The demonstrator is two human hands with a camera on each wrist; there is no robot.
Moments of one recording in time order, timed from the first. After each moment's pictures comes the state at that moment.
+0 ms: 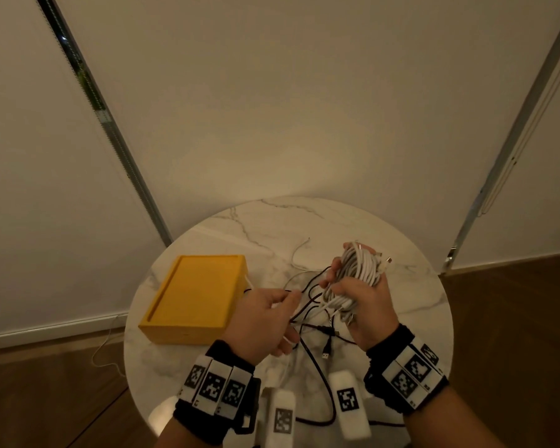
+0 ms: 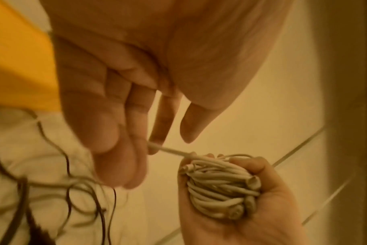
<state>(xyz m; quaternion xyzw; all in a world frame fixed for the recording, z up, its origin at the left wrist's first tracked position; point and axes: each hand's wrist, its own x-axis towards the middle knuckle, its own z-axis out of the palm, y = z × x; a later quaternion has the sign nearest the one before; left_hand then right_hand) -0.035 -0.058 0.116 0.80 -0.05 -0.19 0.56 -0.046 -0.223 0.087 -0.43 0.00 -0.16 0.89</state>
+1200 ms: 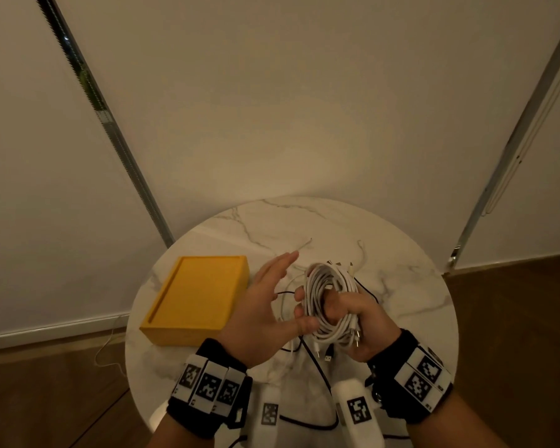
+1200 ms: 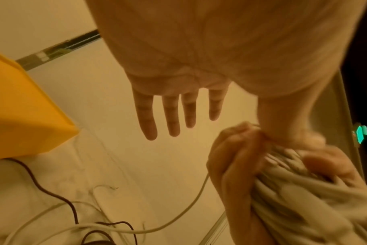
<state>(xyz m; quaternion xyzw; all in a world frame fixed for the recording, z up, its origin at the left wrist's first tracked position) -0.016 -0.038 0.097 0.82 -0.31 -0.03 0.48 -0.047 -0.221 0.081 -0.38 -0.07 0.15 0.91</state>
